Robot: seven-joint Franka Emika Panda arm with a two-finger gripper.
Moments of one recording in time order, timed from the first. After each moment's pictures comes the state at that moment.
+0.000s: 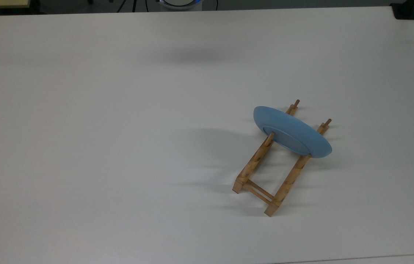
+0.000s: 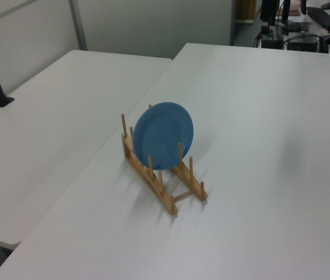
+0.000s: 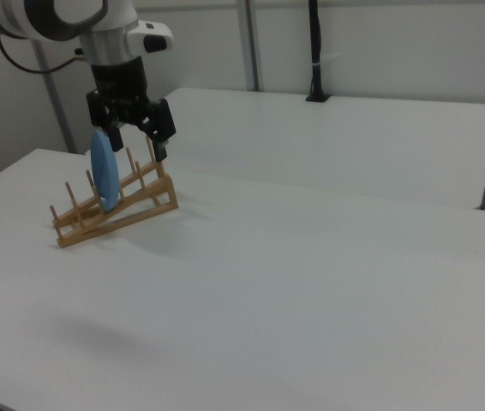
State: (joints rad) arm -0.06 -0.05 -0.02 -1.61 0.03 1.58 -0.09
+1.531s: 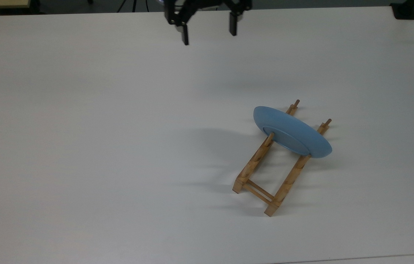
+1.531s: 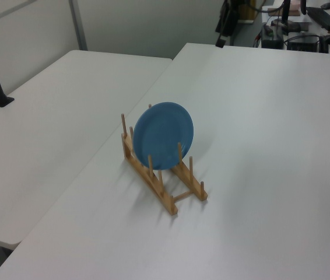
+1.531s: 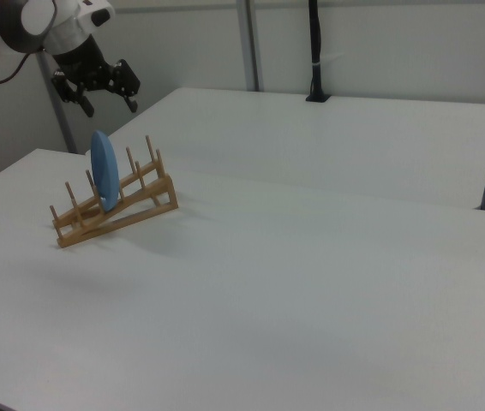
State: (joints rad) arm 0.06 0.02 0.14 -1.60 -0.04 2.00 -0.14
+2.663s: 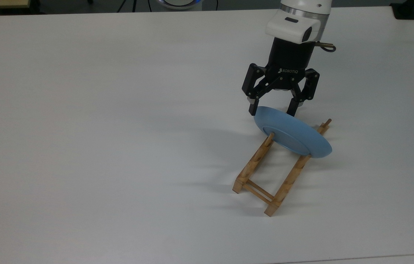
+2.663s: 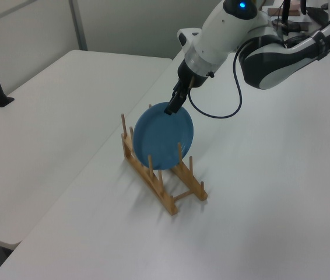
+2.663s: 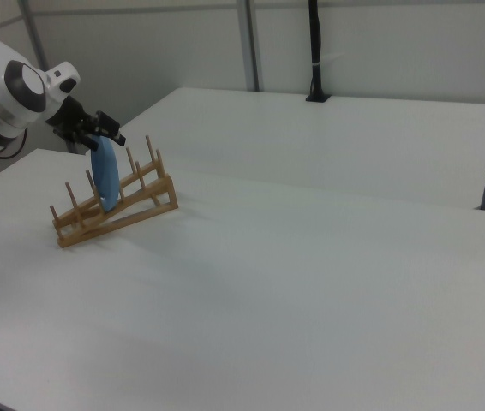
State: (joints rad) arm 0.24 0.34 0.21 -1.60 -0.66 2.34 0.60
